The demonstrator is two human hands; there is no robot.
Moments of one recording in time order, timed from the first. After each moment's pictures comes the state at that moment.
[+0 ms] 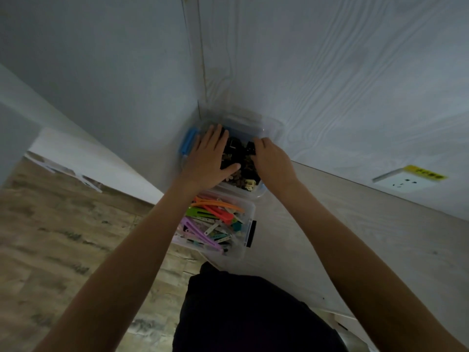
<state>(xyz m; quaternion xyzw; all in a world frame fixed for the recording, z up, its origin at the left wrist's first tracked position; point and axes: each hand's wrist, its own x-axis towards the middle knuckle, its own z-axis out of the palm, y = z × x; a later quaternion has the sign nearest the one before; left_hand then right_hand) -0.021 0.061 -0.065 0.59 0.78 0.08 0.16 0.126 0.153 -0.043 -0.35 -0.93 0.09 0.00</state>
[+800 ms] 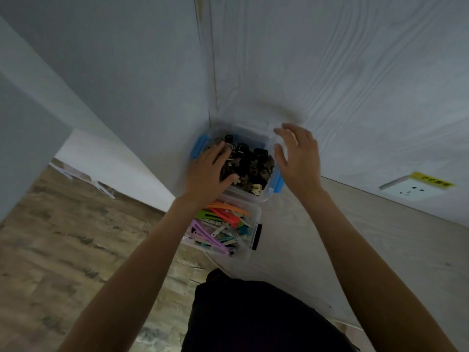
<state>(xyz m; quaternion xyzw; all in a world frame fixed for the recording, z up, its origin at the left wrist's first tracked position) -0.016 0.030 -0.065 0.56 0.80 0.16 0.13 0.152 0.162 -0.016 -0.35 -0.89 0.10 0.26</state>
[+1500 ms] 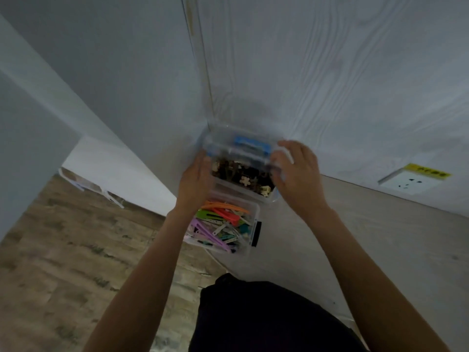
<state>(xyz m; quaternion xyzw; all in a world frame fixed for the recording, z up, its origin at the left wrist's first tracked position) 0.004 0.004 -0.026 0.31 0.81 0.44 0.25 0.185 0.130 -0.009 -0.32 -0.92 0.06 0.23</state>
